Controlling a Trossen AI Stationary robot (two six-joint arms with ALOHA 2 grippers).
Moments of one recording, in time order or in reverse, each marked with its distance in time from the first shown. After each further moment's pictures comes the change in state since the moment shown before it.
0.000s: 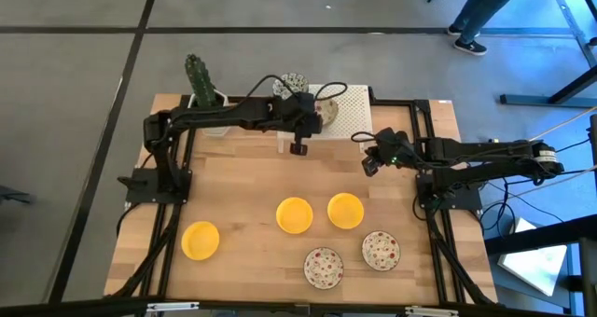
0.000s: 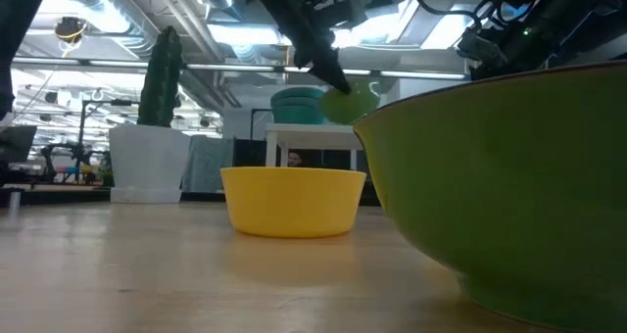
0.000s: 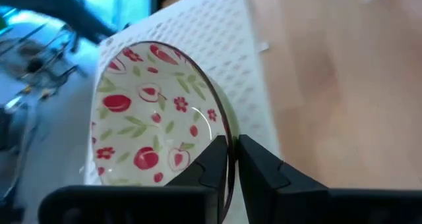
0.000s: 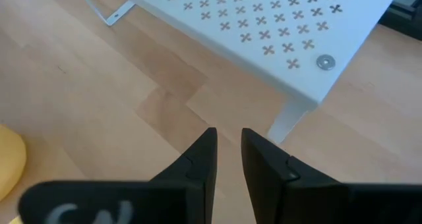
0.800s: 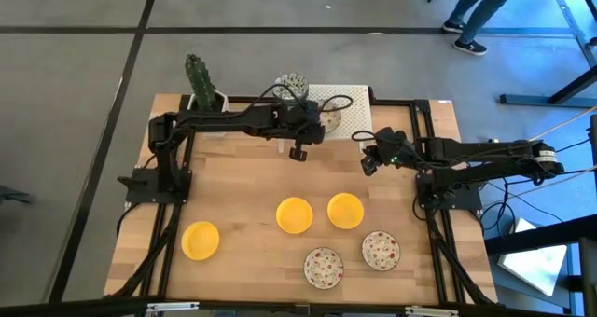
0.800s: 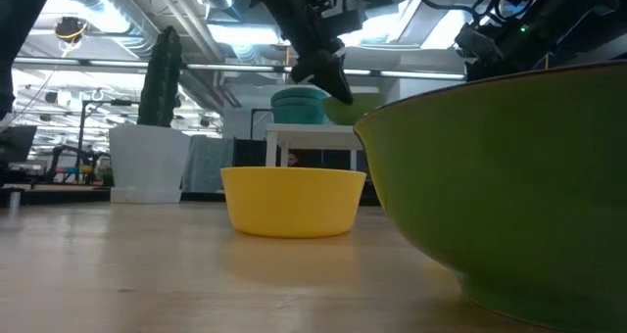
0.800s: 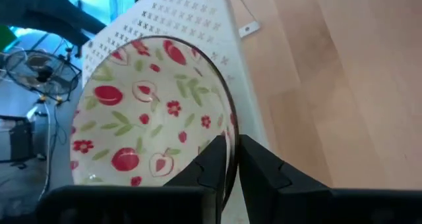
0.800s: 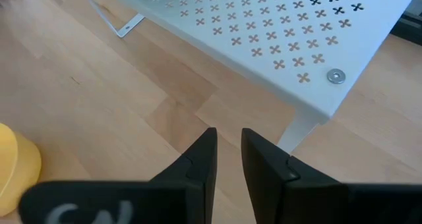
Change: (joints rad) left arm -0.038 0.039 -0.003 -0.009 -0.085 0.092; right arm 0.000 0.000 0.000 0.041 0.000 -0.003
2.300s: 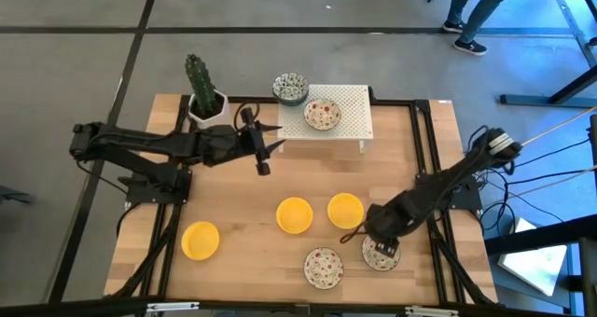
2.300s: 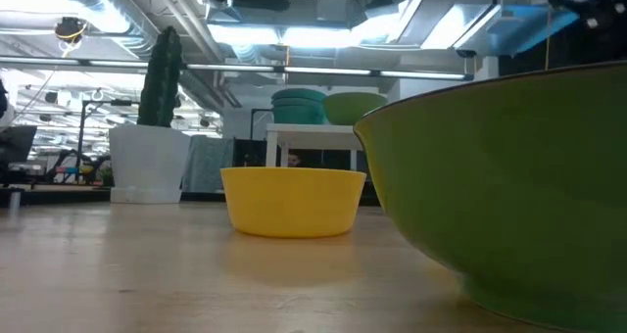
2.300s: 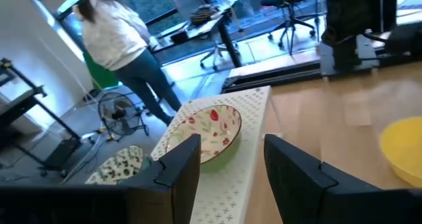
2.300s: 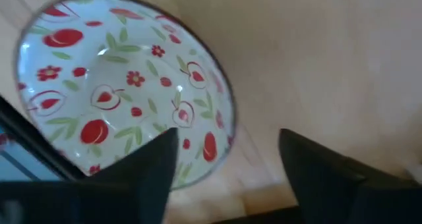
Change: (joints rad) left arm -0.233 -0.710 -0.711 0.587 -0.255 -0.334; right arm 0.670 0.526 0.263 -0.413 -0.601 0.386
